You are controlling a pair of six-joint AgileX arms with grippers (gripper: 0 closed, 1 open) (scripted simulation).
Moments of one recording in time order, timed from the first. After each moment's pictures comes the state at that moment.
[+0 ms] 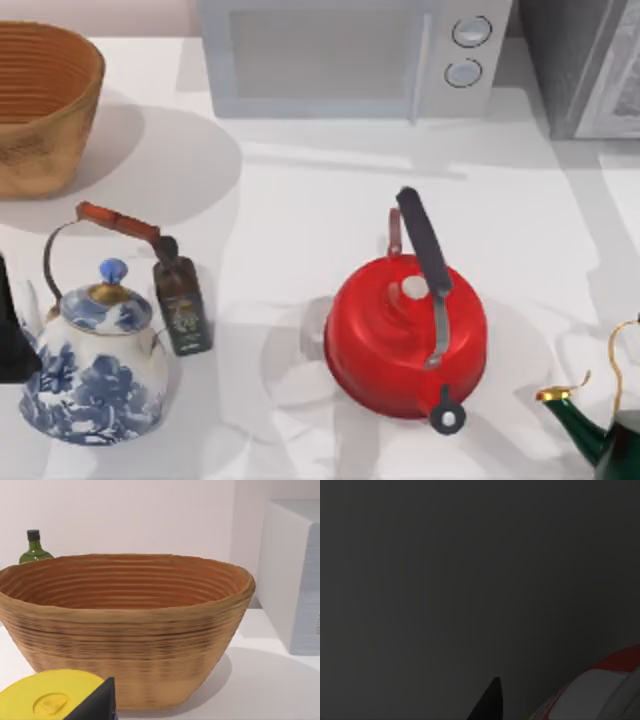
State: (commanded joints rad) left arm 0.00 0.00 0.00 0.00 0.00 0.00; right arm 0.10 2.09 2.75 -0.68 0.12 0.02
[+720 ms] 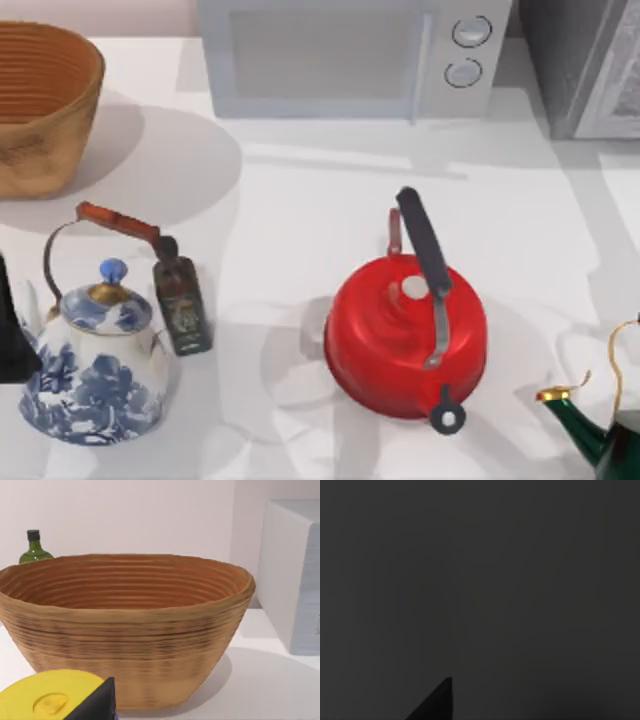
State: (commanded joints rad) left arm 0.00 0.00 0.00 0.00 0.00 0.00; right arm 0.10 2.09 2.75 -0.68 0.12 0.02
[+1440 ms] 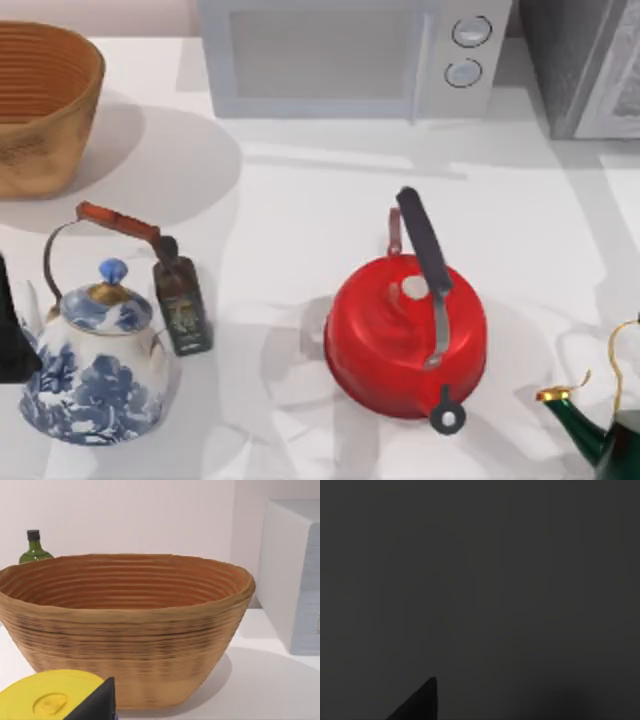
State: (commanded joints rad) left arm 0.00 0.00 0.00 0.00 0.00 0.00; right arm 0.09 1.97 2.60 -0.64 0.11 0.02
